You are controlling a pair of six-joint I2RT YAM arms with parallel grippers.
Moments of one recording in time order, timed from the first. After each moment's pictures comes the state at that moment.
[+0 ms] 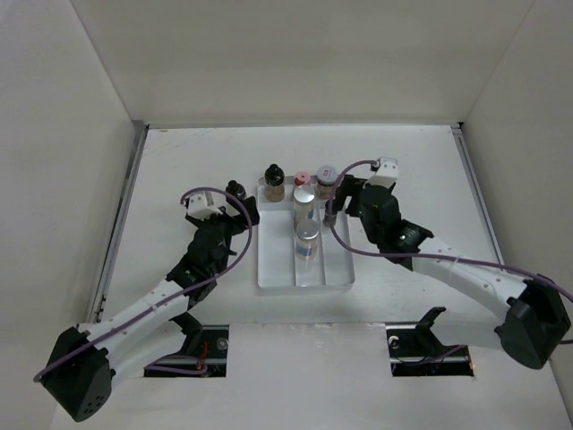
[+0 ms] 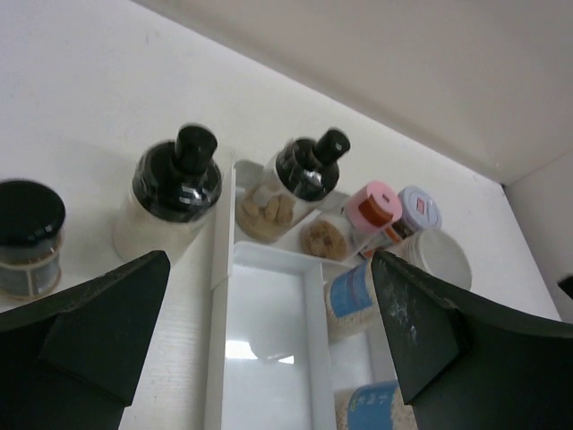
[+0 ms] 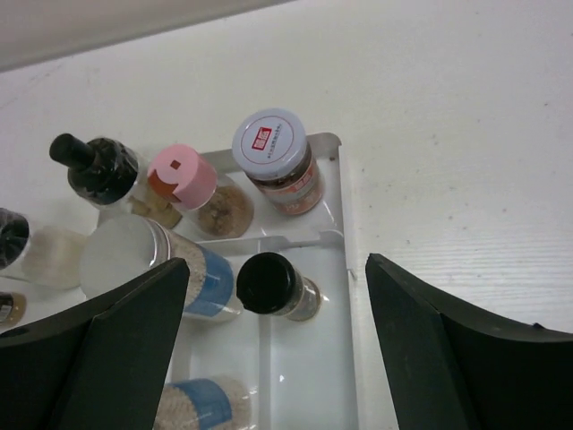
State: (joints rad) left arm -0.66 0.85 0.34 0.45 -0.59 -0.58; right arm 0.72 1.23 0.82 0.06 0.59 0.47
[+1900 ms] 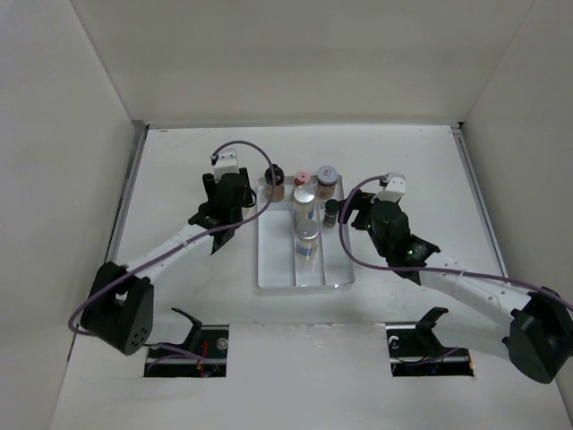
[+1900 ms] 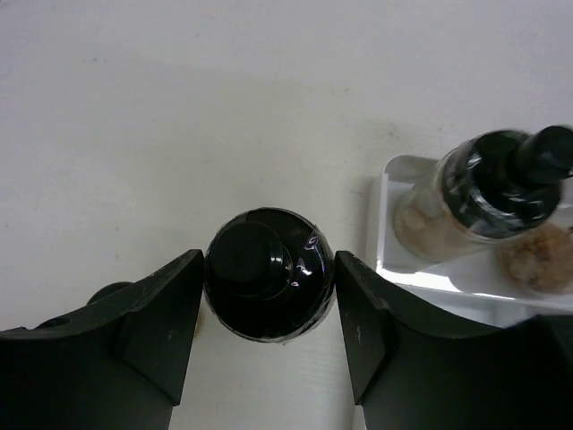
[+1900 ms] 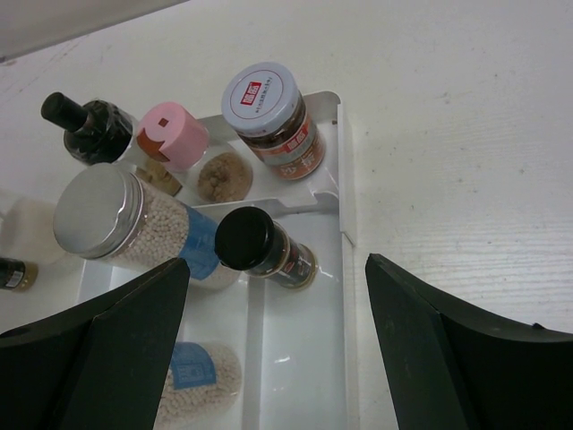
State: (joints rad) left arm -0.50 1.35 0.79 0.10 -0.62 -0.30; right arm 0.69 1.10 0.62 0.17 0.50 0.52
